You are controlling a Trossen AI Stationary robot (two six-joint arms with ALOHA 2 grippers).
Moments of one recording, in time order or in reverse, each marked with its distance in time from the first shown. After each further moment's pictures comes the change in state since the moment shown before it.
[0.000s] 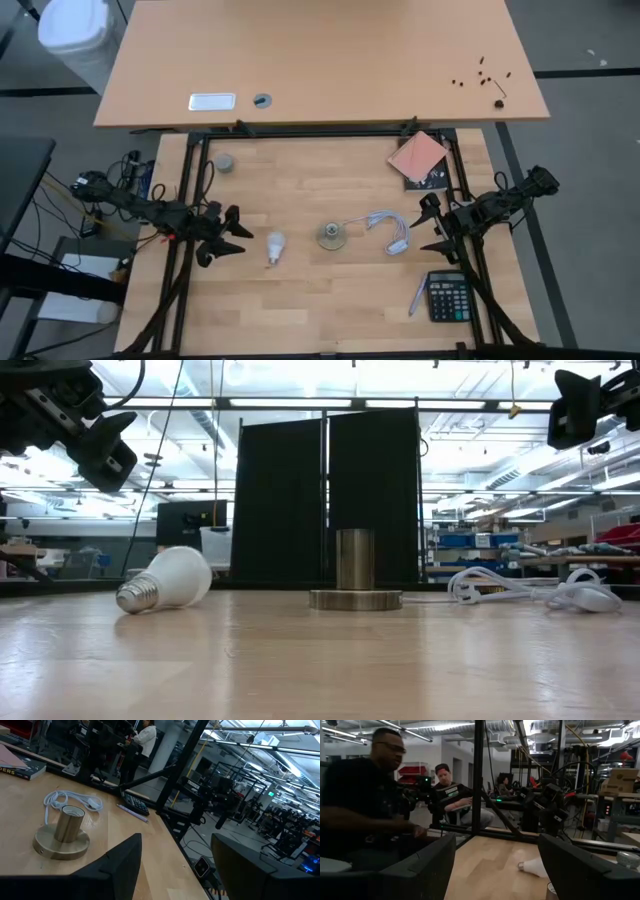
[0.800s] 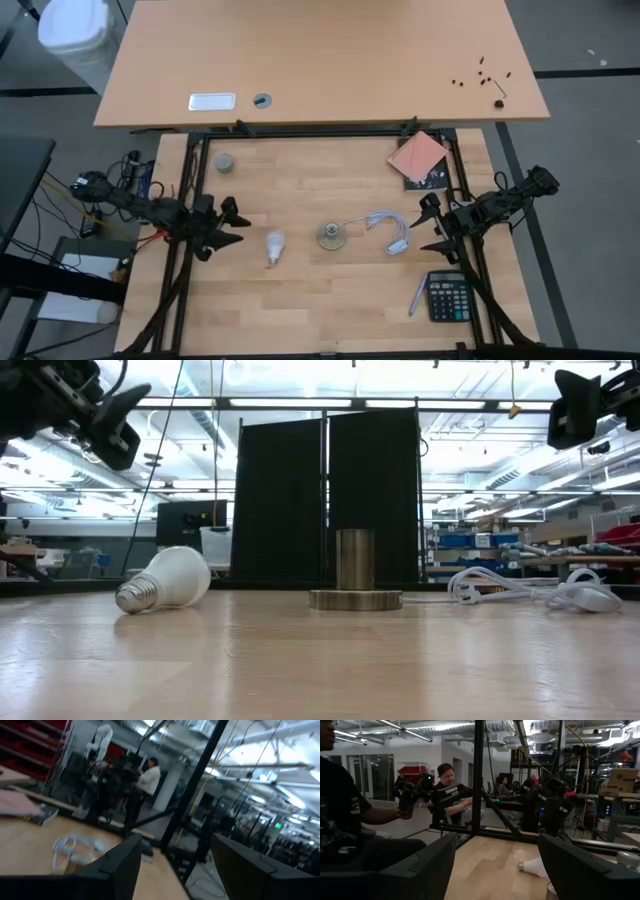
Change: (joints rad) left arm 0.000 0.000 0.000 0.190 -0.108 0.054; right arm 0.000 0.000 0.000 0.000 0.000 0.000
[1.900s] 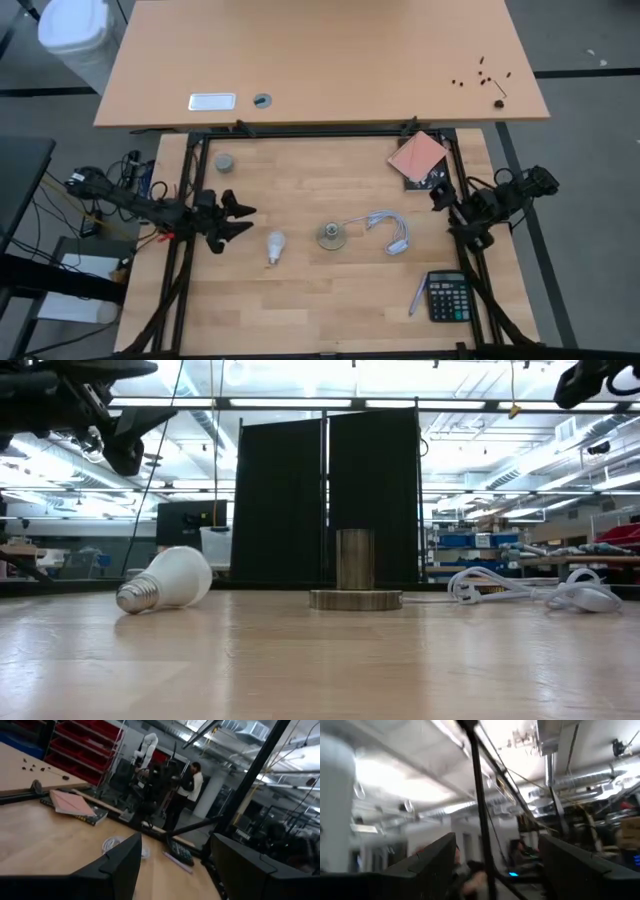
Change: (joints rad) left arm -0.001 0.177 0.056 0.053 -0.240 0.012; right arm 0.000 0.000 0.000 0.430 0.000 0.186
